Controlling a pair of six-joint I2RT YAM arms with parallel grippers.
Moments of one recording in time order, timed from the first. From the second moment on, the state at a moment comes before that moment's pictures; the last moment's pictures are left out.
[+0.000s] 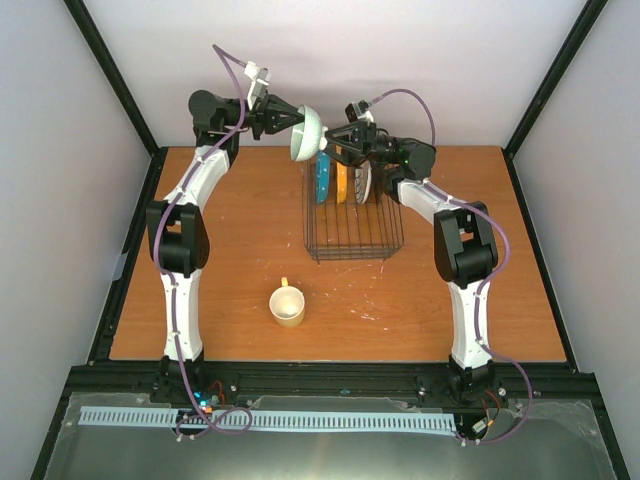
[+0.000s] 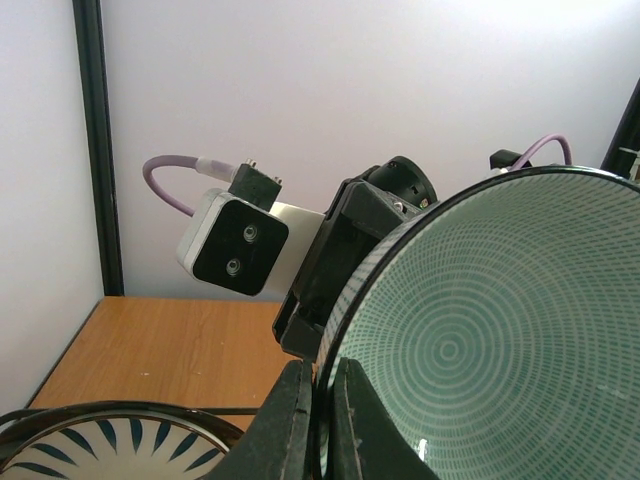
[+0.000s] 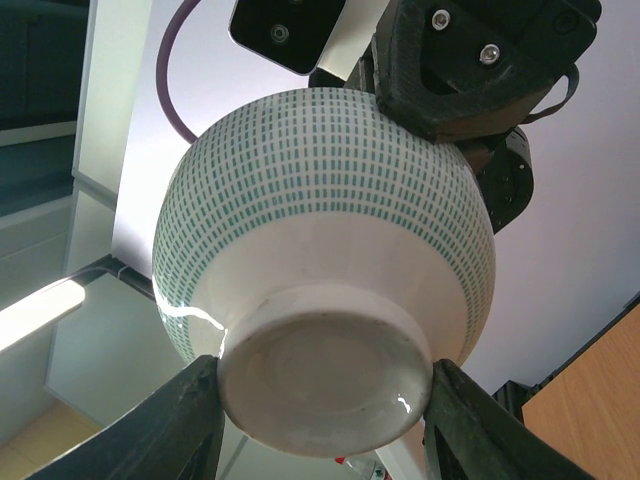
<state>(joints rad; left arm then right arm) -0.16 2.26 2.10 0.96 1.52 -0.90 0.34 2.19 1.70 1.50 -1.24 2.08</state>
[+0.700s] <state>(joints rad) -0.18 2.26 2.09 0.77 1.50 -0.73 0.32 2.21 1.71 1.50 -1.25 2.08</state>
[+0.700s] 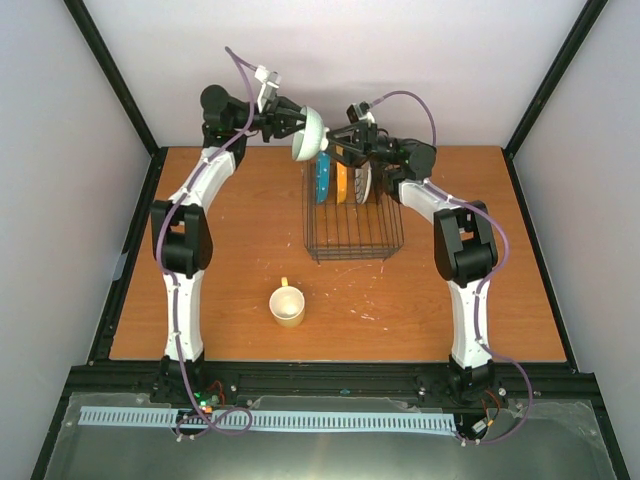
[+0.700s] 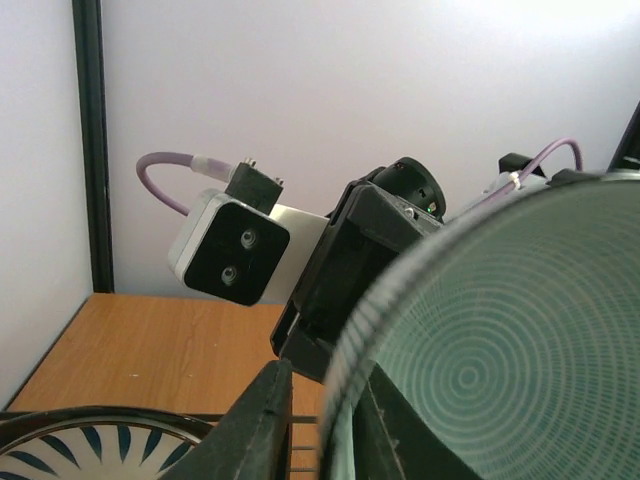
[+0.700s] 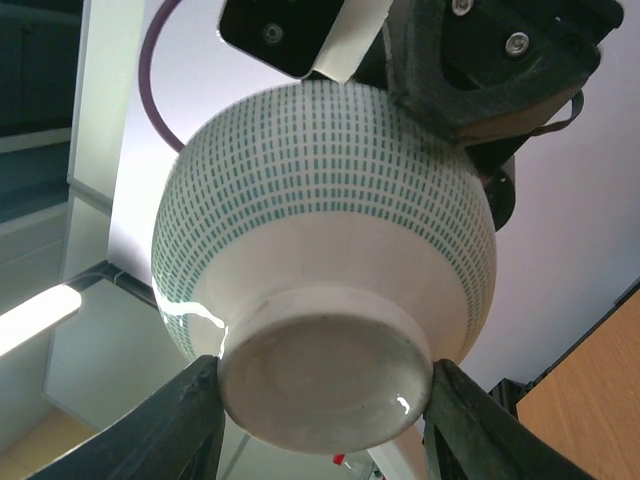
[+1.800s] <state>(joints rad) 0.10 2.13 1.95 0.82 1.02 -1.11 0.11 1.89 2.15 -0.66 -0.98 0.53</state>
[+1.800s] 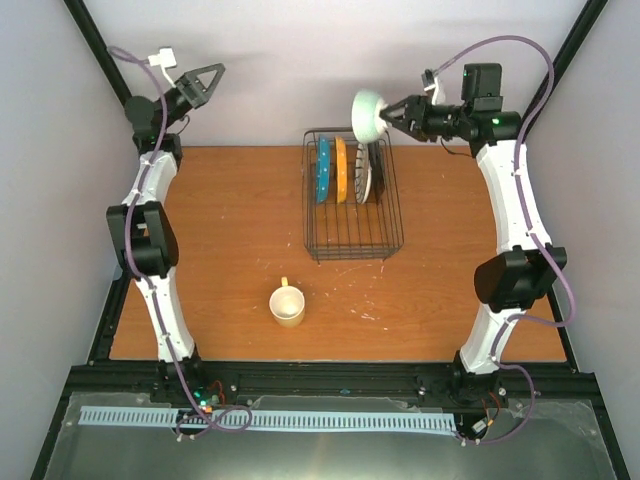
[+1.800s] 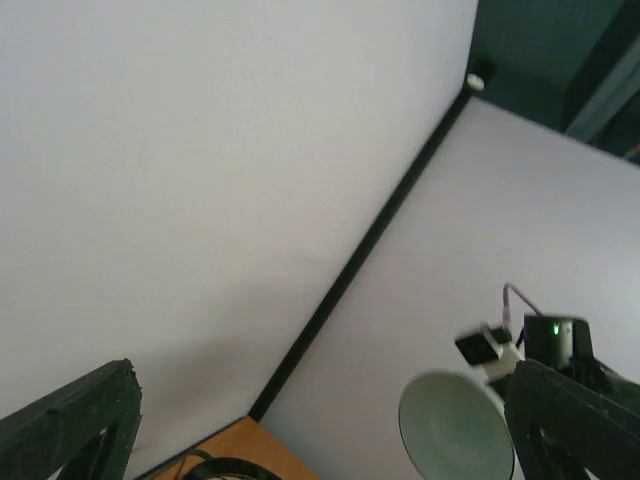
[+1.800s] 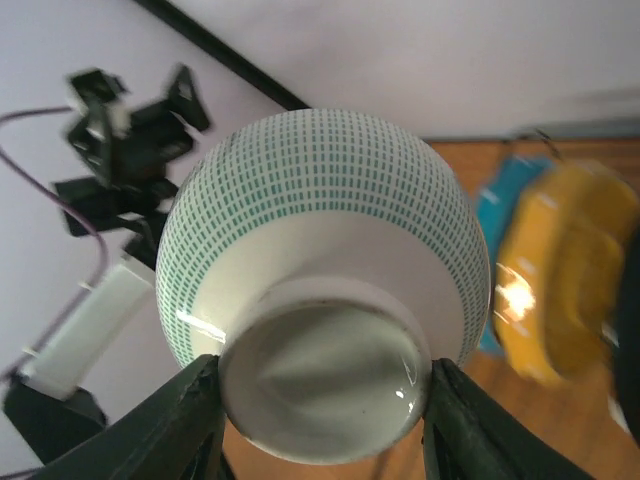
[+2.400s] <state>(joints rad) -0.01 1.94 2.32 -0.42 0.10 -0.19 0.38 1.89 2.06 -1.31 -0.15 0.21</state>
